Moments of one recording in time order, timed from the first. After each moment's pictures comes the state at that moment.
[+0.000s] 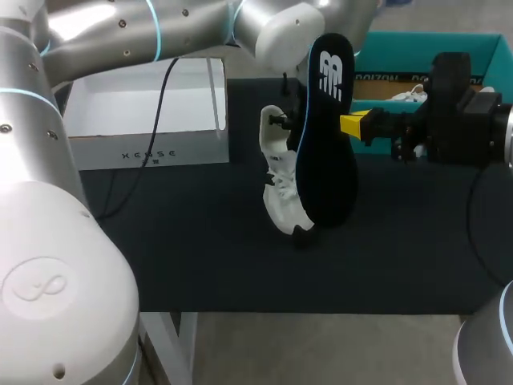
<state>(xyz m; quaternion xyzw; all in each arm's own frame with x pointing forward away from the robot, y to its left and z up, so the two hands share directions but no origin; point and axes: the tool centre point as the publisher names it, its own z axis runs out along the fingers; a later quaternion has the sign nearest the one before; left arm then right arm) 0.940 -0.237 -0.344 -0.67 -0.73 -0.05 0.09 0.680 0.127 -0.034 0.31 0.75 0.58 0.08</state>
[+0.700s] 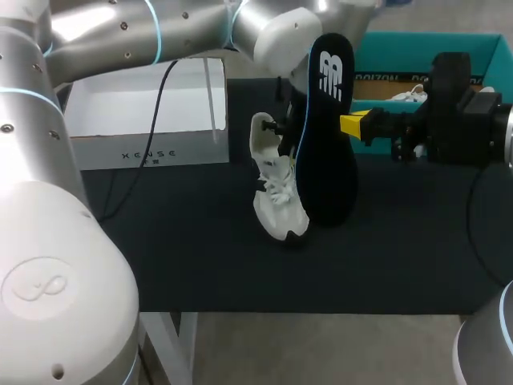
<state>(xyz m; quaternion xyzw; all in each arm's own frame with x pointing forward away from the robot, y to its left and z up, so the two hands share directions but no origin) 0.934 -0.219 -0.360 -0.66 -0.74 -0.05 0.12 0.680 0.127 -0.034 0.31 0.75 0.58 0.08</state>
